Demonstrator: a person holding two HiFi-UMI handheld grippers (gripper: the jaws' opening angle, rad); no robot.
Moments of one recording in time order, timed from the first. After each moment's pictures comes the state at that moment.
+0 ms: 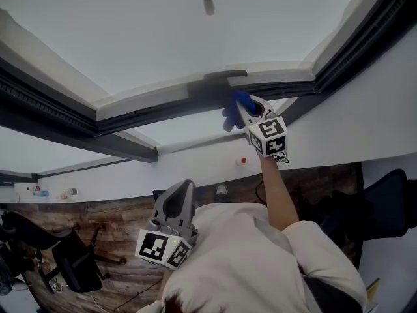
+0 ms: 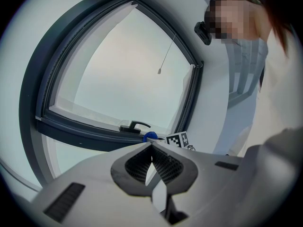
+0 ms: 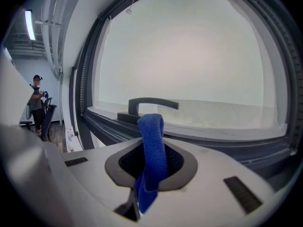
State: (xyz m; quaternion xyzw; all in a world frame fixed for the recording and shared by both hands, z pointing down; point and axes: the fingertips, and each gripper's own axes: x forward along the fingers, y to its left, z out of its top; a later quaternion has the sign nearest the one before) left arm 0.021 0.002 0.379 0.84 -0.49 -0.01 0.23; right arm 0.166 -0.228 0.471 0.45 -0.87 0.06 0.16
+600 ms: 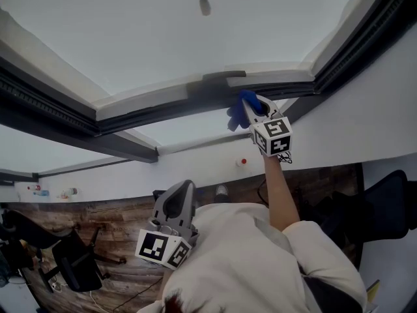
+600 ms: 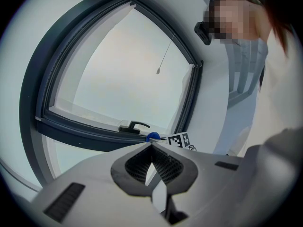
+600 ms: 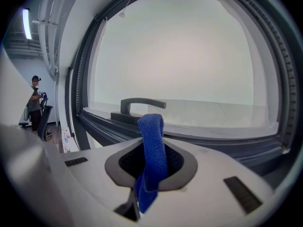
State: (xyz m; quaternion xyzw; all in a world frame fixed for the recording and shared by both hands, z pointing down) left arm 0.026 0.003 0.378 0.84 -0.50 -0.01 0.23; right arm 0.191 -0.232 0.472 0.48 -0.86 0.07 0.15
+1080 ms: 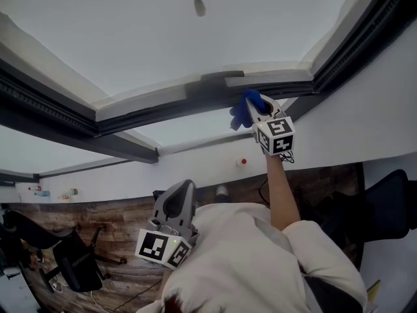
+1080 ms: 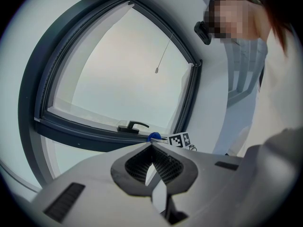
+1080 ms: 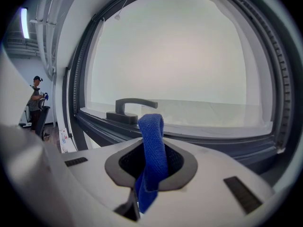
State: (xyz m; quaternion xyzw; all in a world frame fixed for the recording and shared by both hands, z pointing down) left arm 0.032 0.003 0.377 0.84 -0.50 -0.01 0.22; right arm 0.207 -0.235 0.471 0.49 -0.86 0.07 0.15
